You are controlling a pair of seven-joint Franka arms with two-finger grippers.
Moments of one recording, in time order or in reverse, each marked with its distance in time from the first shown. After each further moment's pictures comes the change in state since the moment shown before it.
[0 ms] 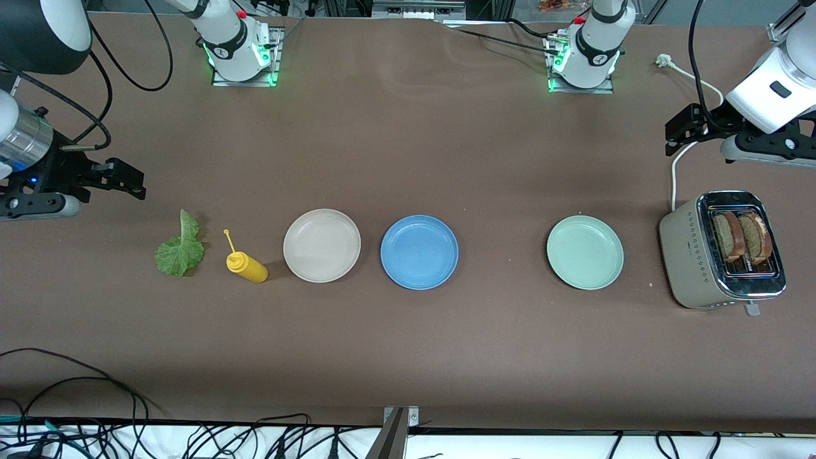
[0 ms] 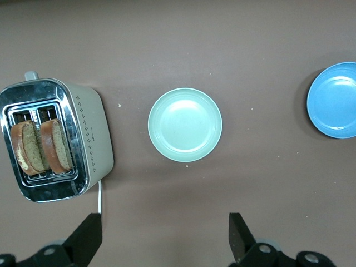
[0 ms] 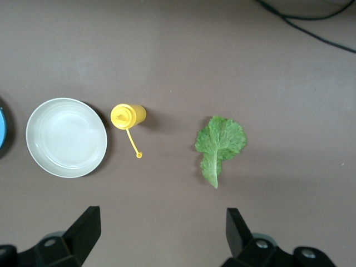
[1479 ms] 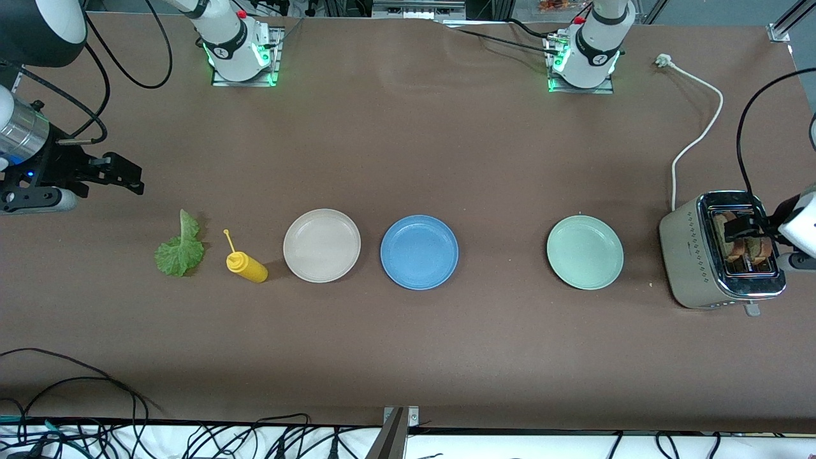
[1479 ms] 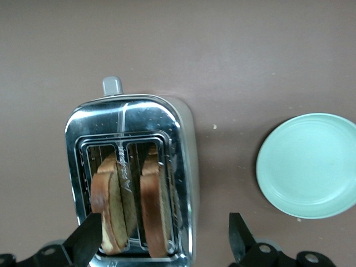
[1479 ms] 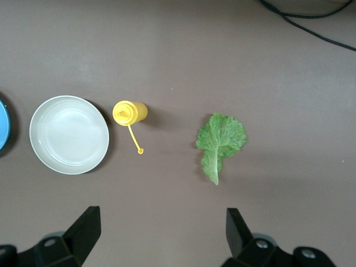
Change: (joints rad) left arm 0.259 0.330 0.027 0.000 0.124 0.310 0.153; right arm 0.000 -0.023 0.000 -0.013 0.000 -0.008 0.000
